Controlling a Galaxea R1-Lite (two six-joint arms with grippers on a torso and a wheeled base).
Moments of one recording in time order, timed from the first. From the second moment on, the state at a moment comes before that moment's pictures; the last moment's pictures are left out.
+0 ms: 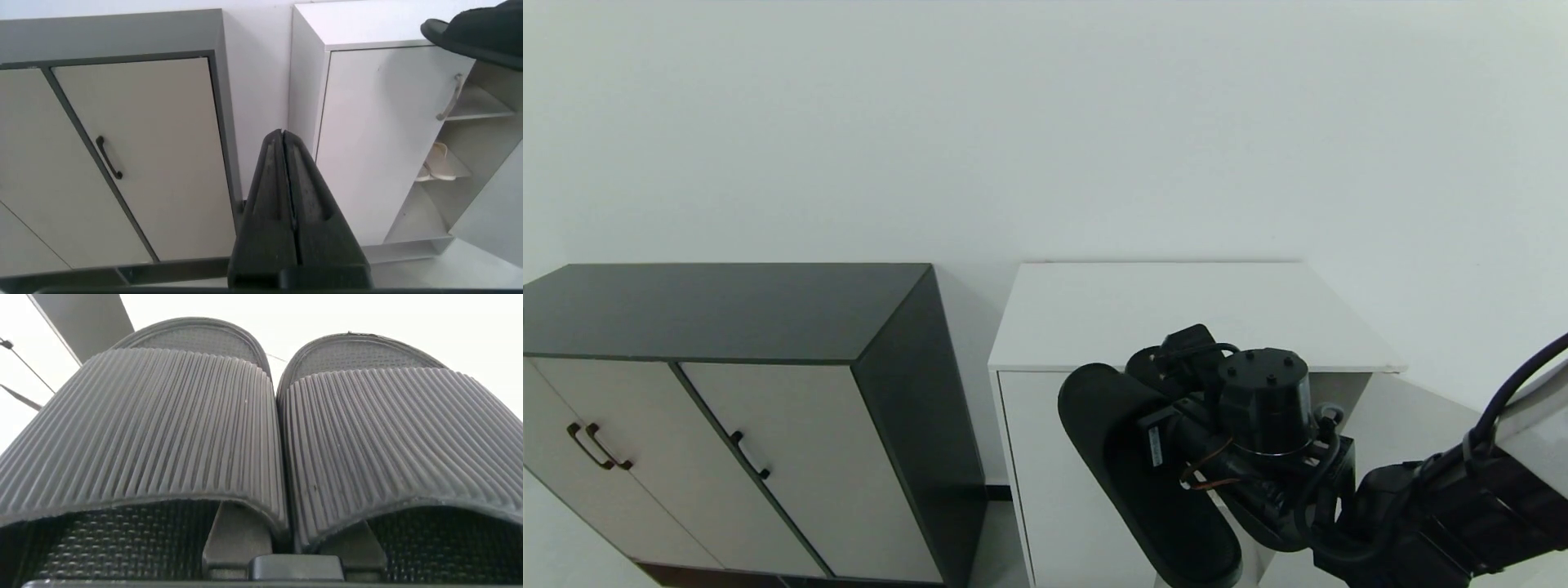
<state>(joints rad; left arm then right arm) 0.00 0.00 0.00 0.00 -0.07 0.03 0.79 1.95 -0.77 -0.93 -0.34 0.04</state>
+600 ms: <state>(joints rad) 0.00 0.00 0.00 0.00 -0.07 0.03 0.79 1.93 -0.76 -0.94 -0.34 0.04</state>
